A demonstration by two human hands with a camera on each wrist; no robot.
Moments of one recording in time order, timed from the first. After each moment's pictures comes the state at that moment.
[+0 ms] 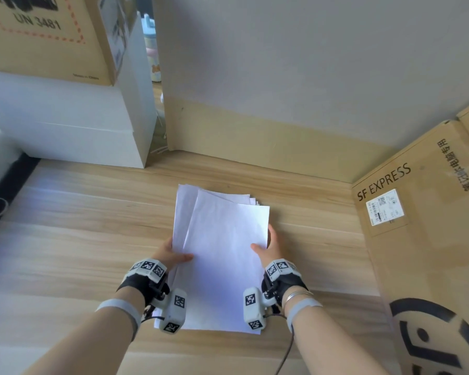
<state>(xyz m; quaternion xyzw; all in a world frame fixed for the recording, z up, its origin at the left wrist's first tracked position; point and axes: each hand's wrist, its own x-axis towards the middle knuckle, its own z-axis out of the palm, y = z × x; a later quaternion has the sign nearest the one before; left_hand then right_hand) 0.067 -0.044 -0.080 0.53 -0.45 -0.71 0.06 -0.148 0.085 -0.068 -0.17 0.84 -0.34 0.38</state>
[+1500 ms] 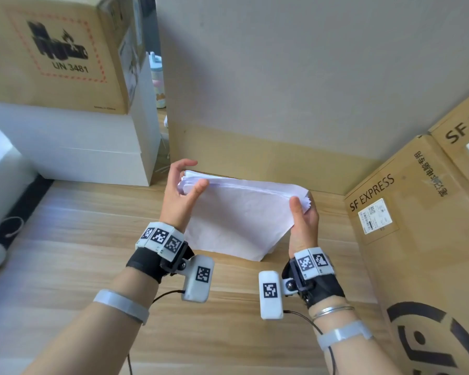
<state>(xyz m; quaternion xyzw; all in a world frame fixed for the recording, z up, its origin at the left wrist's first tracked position) 0.021 -0.067 0.093 0.33 -0.60 -0.59 0.44 -0.148 0.070 0.081 -0.19 0.65 -0.71 0.22</state>
